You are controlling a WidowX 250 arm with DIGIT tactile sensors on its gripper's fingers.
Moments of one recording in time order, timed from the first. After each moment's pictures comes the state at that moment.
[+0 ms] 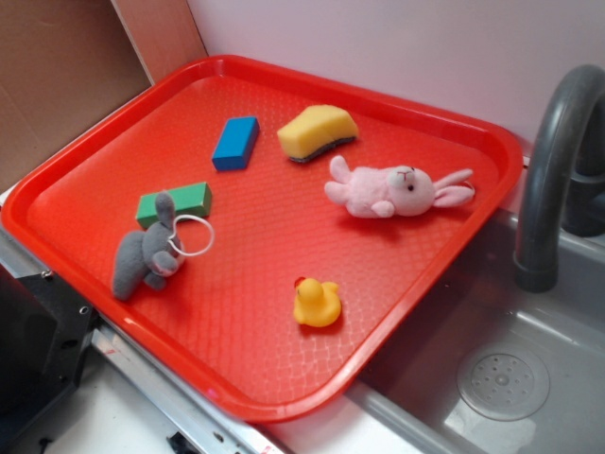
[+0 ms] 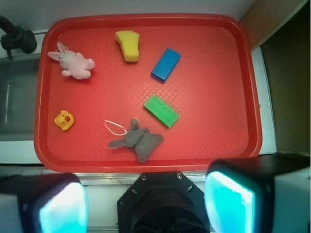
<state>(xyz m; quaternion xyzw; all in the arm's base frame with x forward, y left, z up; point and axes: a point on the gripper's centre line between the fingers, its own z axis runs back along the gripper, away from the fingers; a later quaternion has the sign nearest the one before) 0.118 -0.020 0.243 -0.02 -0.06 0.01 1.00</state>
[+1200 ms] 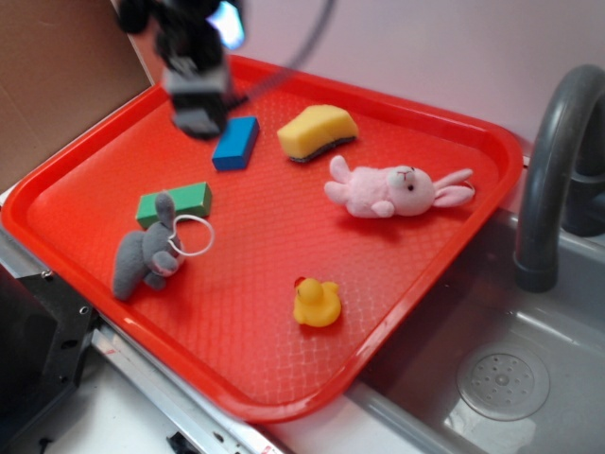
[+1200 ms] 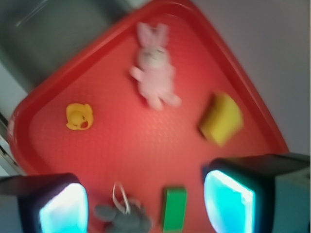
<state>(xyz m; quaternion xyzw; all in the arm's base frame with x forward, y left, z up) 0.209 -0.128 0.152 0.08 0.02 -0.48 0.87</state>
